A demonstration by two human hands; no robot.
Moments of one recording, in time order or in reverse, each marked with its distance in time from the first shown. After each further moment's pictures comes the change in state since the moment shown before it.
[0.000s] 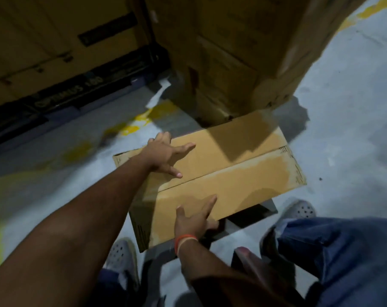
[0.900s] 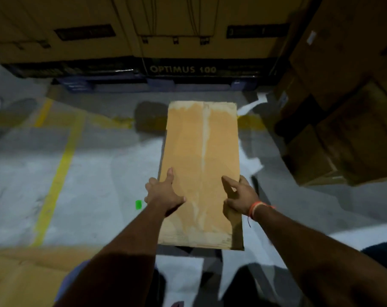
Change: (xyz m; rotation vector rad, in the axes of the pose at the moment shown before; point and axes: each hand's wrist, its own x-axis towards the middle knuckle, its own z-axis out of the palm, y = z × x) left_hand -0.170 -0.102 0.191 -0.869 -0.044 -1.066; right_hand 0.060 -0.095 0.132 -1.323 -0.710 -0.819
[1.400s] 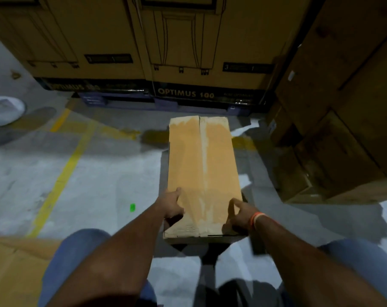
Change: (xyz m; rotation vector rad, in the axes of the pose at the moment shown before) left_hand -0.070 0.033 0.000 -0.098 -0.212 0.195; right_hand -0.063 0.045 -0.031 -0.030 -0.151 0.181
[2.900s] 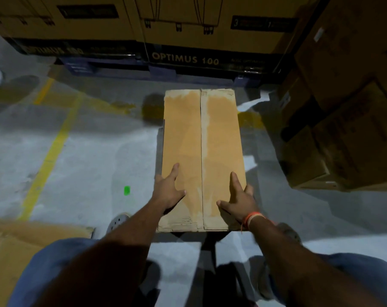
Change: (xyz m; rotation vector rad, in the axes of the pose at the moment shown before) left_hand 0.060 -0.007 0.038 -0.320 0.205 -0.089; right_hand 0.046 0.001 0.034 0.235 0.189 -0.101
